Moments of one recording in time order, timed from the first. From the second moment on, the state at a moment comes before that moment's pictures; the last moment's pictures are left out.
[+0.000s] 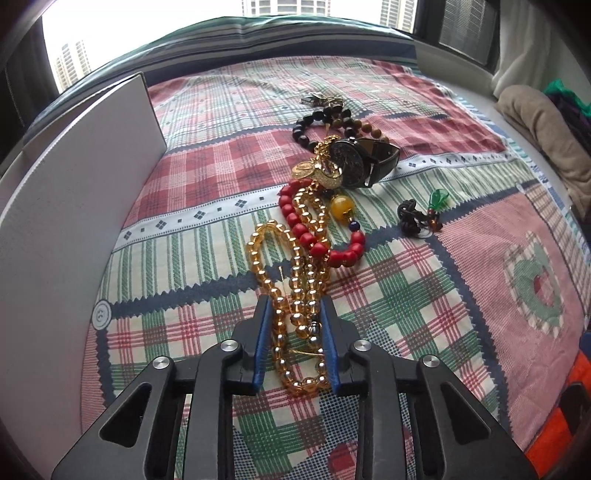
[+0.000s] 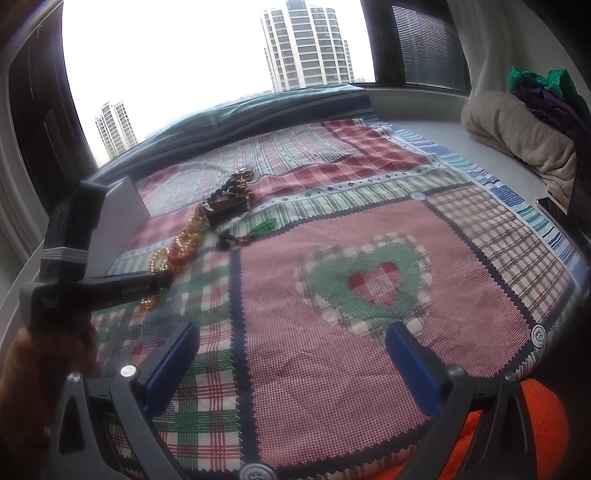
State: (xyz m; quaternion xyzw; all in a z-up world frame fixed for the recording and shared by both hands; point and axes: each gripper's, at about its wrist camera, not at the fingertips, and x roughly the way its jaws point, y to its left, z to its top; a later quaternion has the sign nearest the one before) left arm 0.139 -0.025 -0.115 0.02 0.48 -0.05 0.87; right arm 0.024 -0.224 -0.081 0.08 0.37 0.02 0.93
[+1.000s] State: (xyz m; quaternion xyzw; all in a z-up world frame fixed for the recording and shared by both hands) left arm 0.057 0.022 -0.113 -0.06 0.52 -0.10 0.85; right arm 0.139 -0.102 -0.113 0.00 0.49 0.24 0.84
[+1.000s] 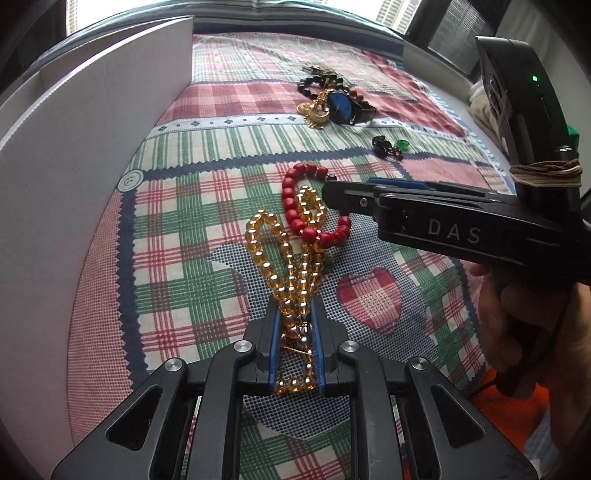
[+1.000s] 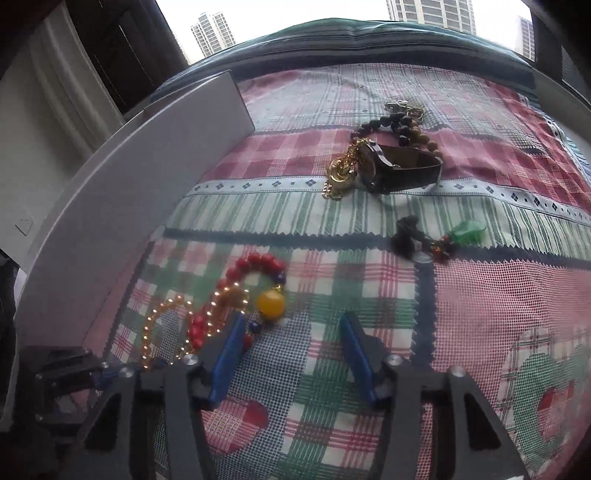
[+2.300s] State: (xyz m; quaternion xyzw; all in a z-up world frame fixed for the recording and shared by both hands) left arm 0.002 0.094 0.065 -0.17 0.40 -0.12 0.89; right arm 0.082 -0.102 0.046 -0.05 0.38 0.28 0.88
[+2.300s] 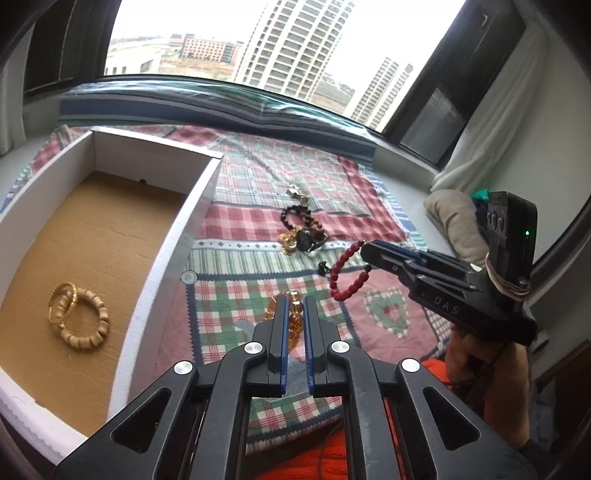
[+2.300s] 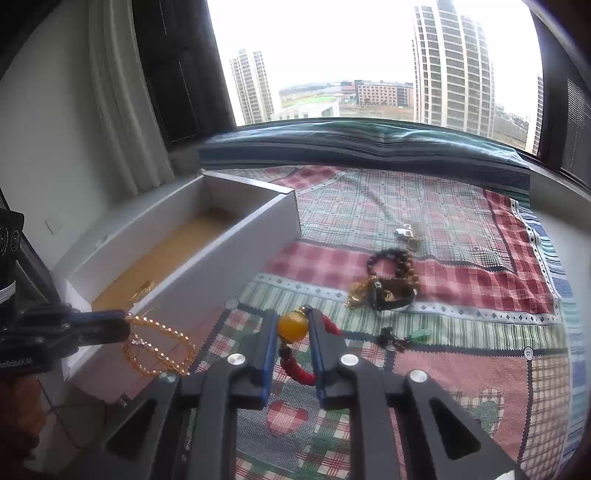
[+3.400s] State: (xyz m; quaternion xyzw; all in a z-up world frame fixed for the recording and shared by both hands) left arm -0.038 0.222 -0.005 -0.15 0.45 0.10 0.87; right arm 0.113 0.124 0.047 -0.11 0.36 0.40 0.84
